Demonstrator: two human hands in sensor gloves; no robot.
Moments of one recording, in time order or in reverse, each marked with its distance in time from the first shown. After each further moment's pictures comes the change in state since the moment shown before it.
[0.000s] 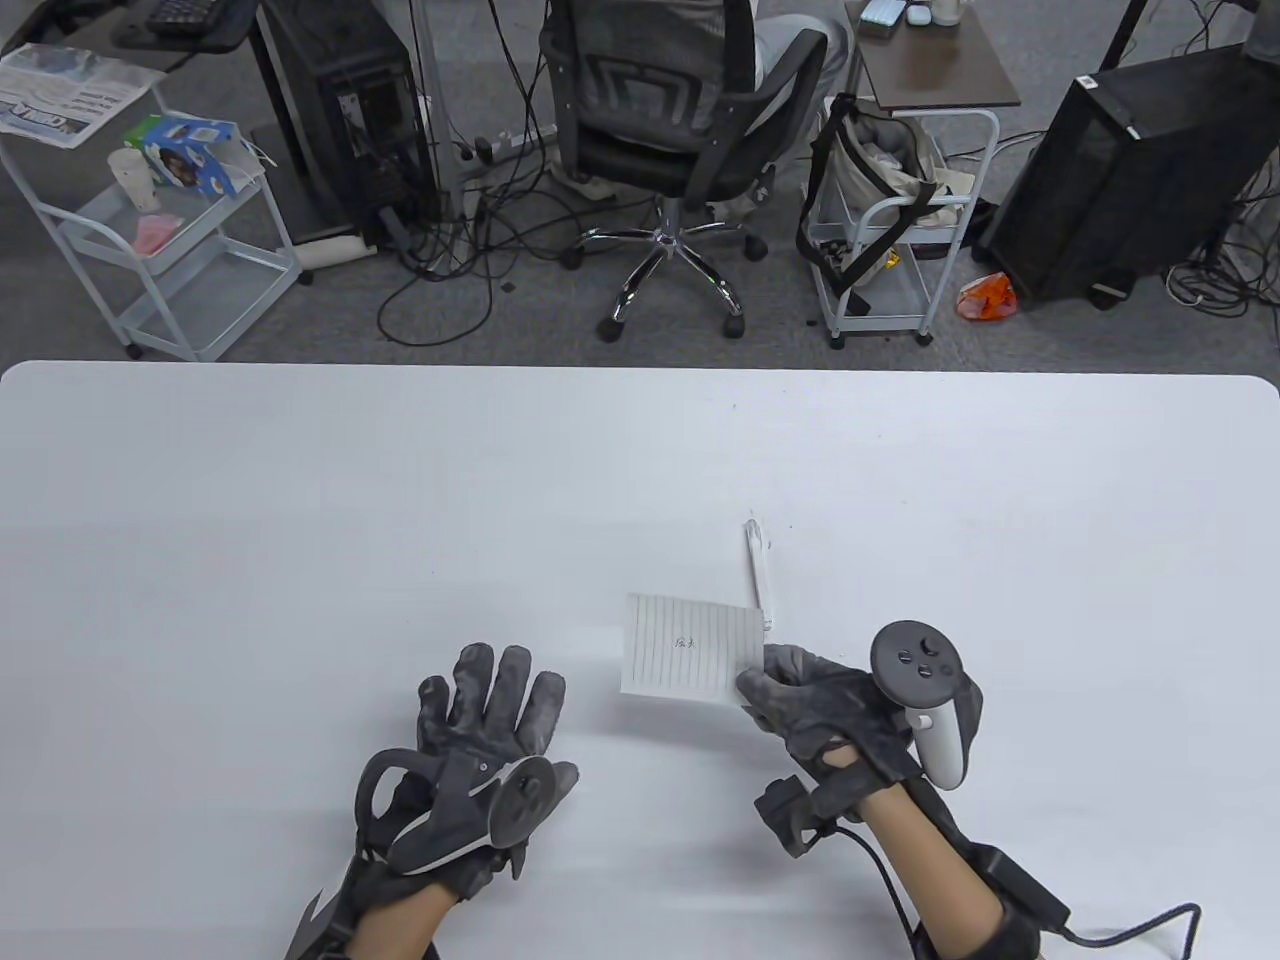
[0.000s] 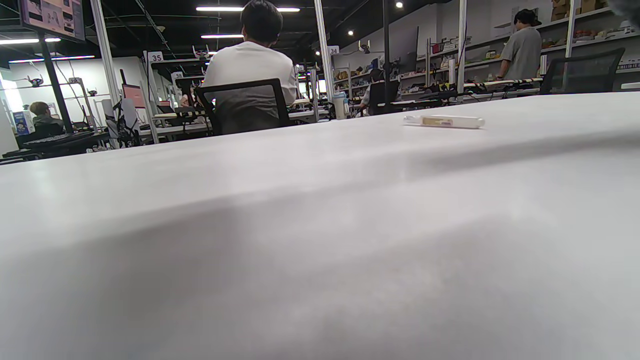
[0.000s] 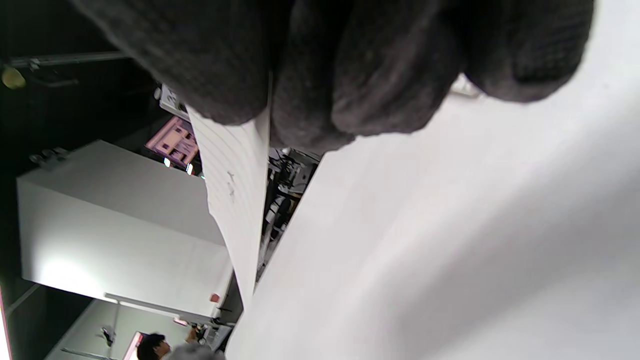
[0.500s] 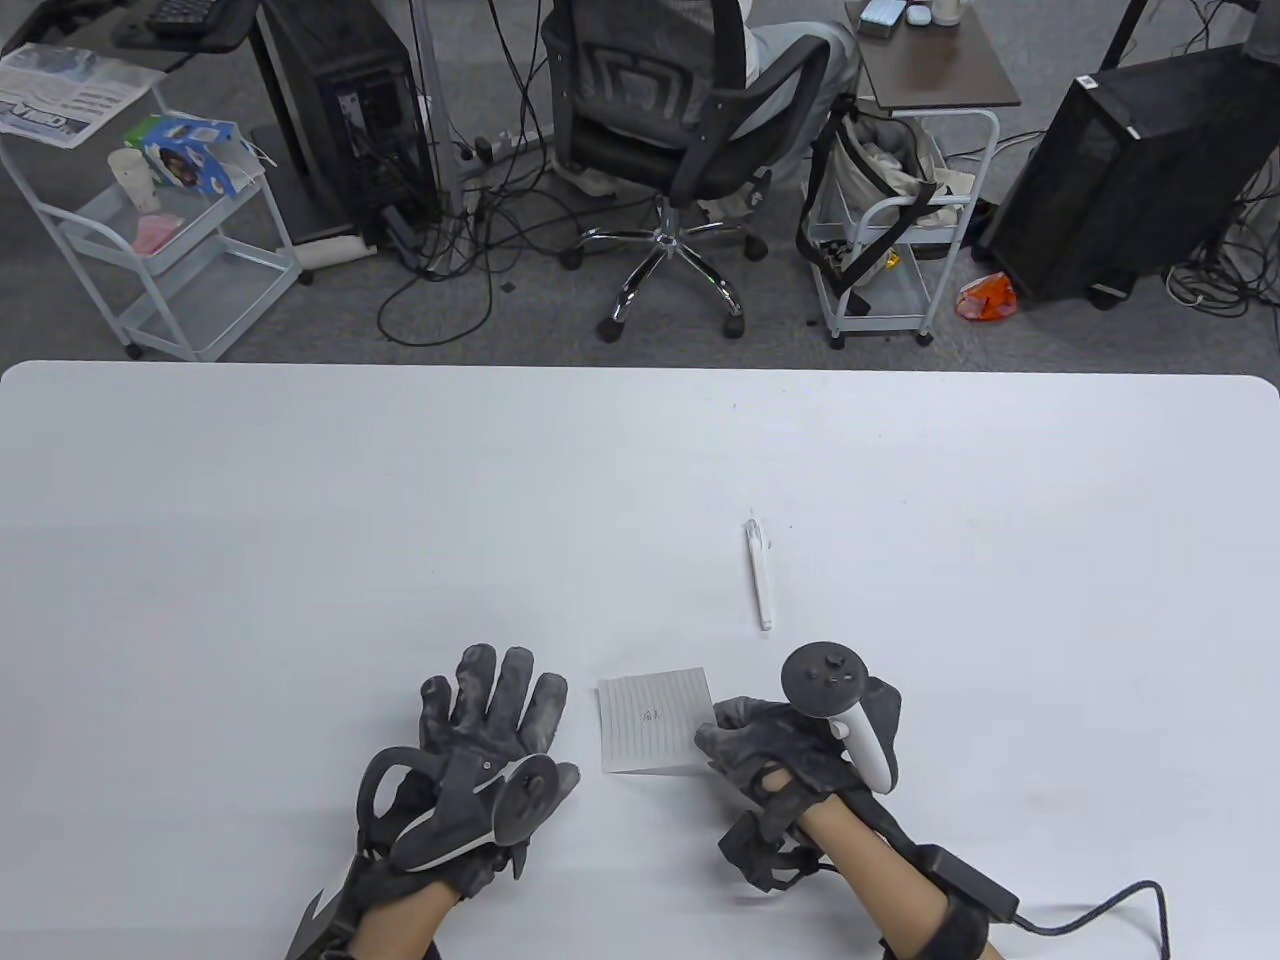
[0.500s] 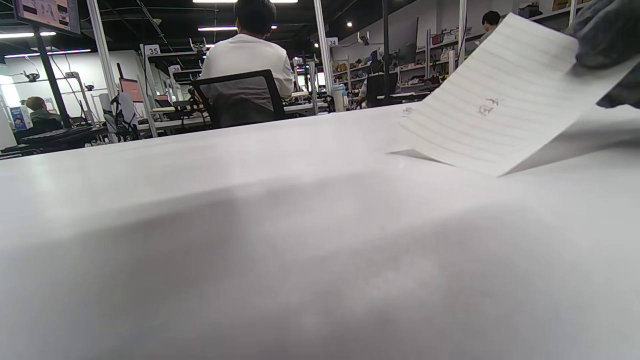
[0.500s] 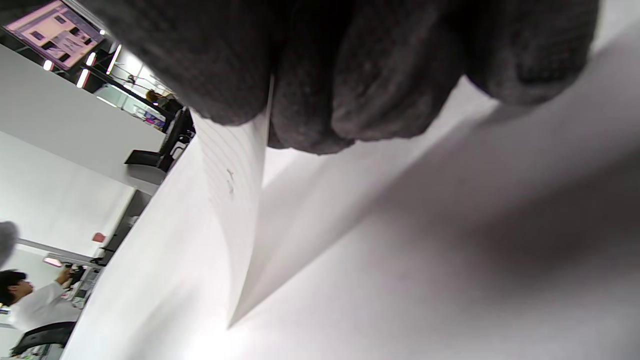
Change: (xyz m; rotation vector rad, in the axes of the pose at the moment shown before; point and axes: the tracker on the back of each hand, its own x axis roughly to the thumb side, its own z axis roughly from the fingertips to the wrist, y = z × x) left_hand 0.001 0.000 -0.002 -0.026 -0.004 -0.008; right_hand -0.032 0.047 -0.010 0.095 0.214 0.252
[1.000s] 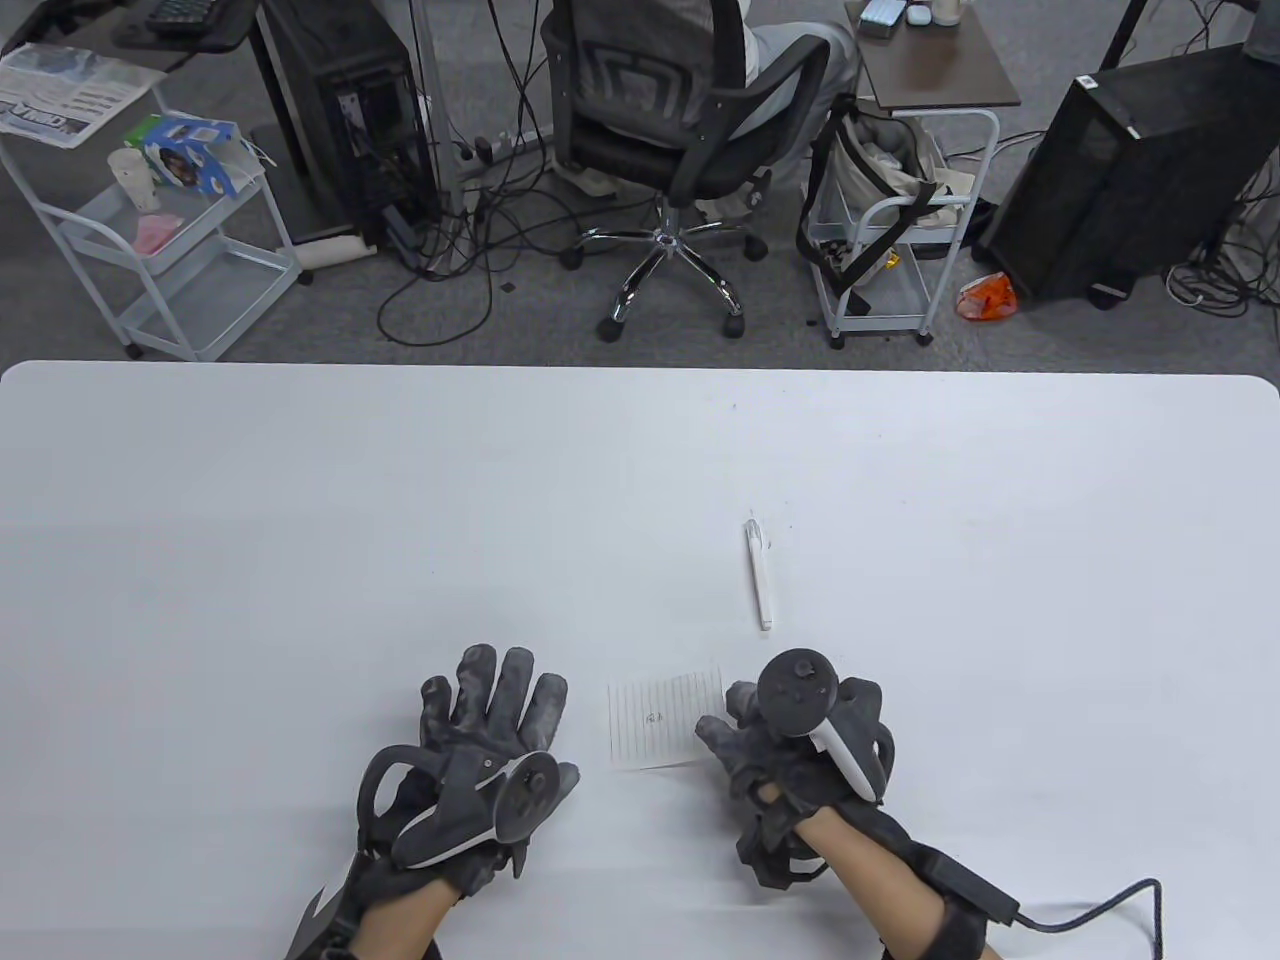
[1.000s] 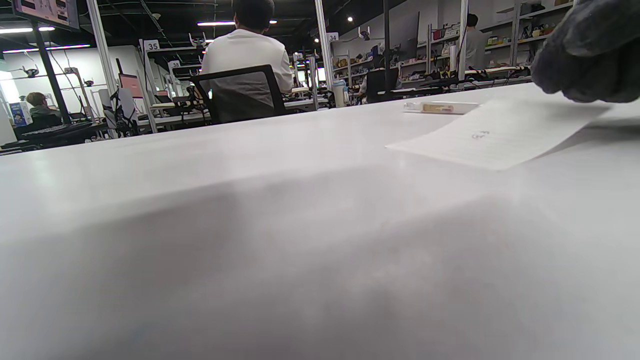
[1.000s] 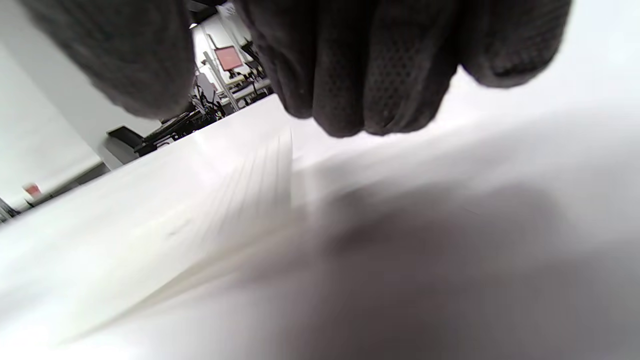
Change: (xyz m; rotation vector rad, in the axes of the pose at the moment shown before) left_hand 0.000 0.001 -0.001 -0.009 0.000 0.000; right_hand 0.022 -0.009 0.018 -0.280 -0.089 0.469
